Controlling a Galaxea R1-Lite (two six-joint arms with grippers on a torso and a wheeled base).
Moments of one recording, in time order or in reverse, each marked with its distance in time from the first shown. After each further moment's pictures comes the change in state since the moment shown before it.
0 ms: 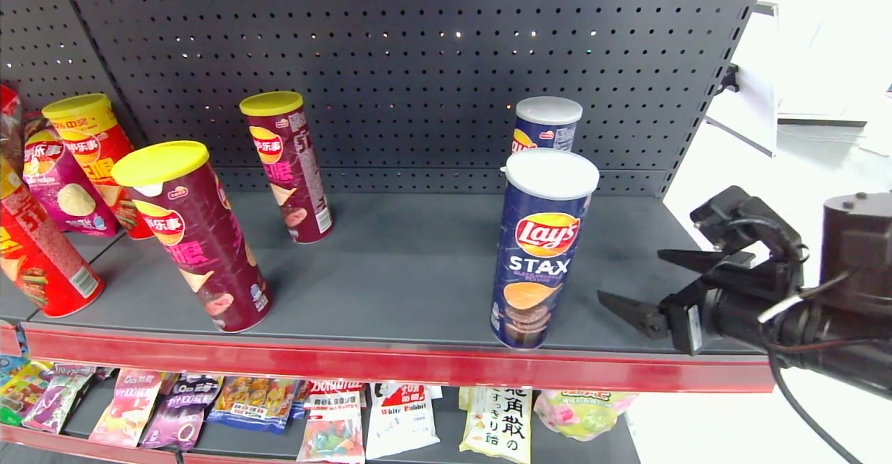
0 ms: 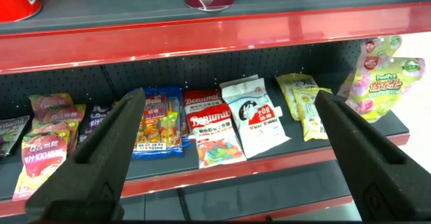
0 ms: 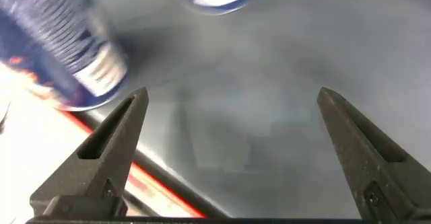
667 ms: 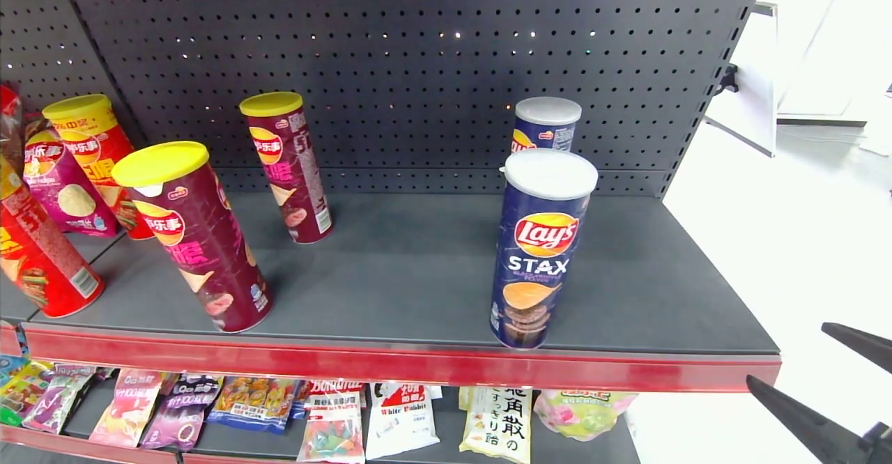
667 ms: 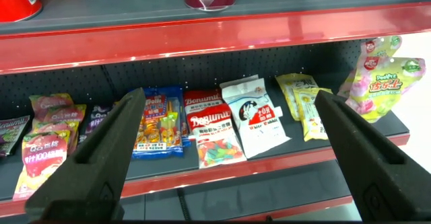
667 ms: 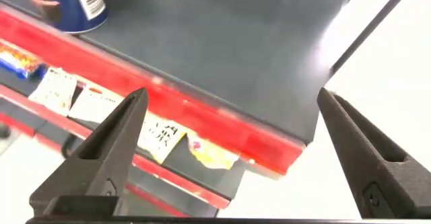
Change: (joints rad) left arm -0.001 0.000 0.000 0.000 0.000 0.000; right arm -0.111 -0.584 0.390 0.014 0.007 -0.009
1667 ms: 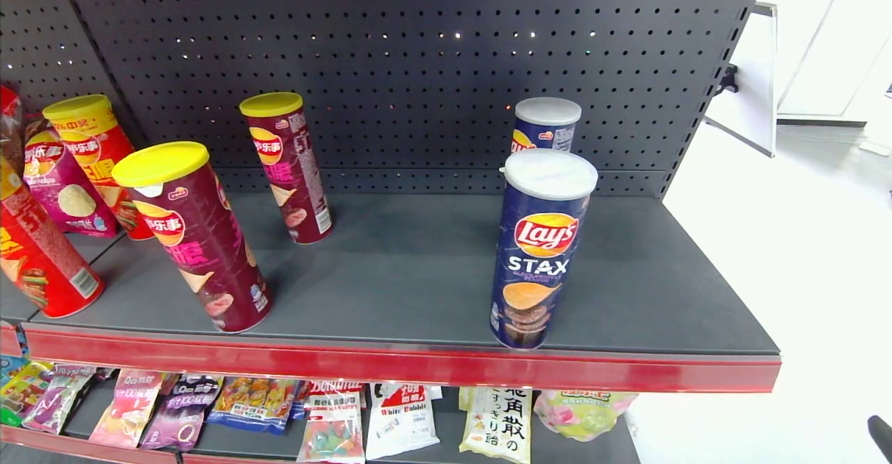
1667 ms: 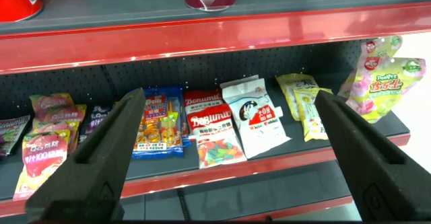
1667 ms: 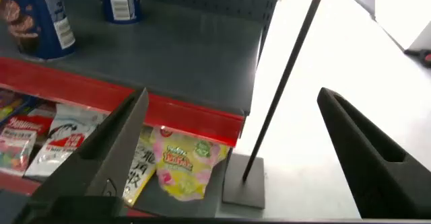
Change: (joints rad) left arm 0.001 0.000 0.000 0.000 0.000 0.000; right arm -0.316 -0.473 0.130 0.048 0.138 0.013
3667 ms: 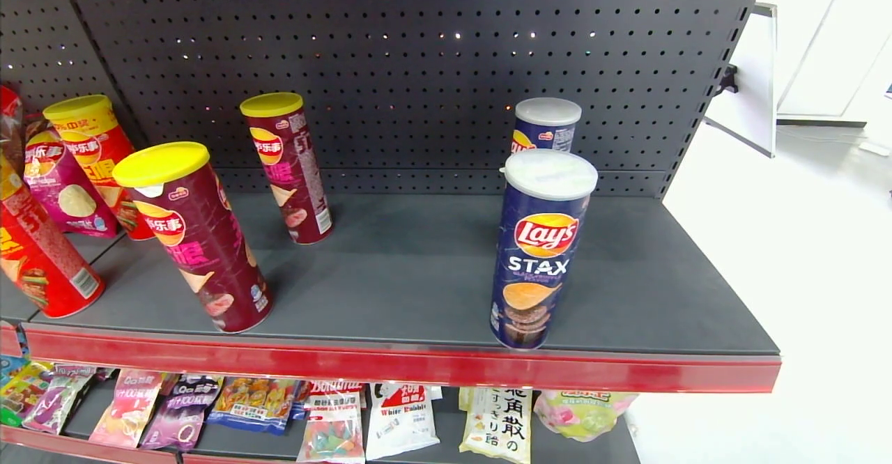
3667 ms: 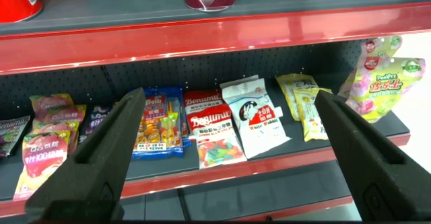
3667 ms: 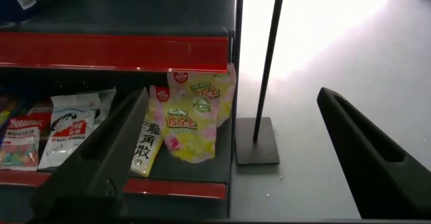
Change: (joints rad) left arm 0.000 0.000 0.000 0.000 0.000 0.001; right arm -0.022 -0.332 0.026 0.423 -0.099 0.161
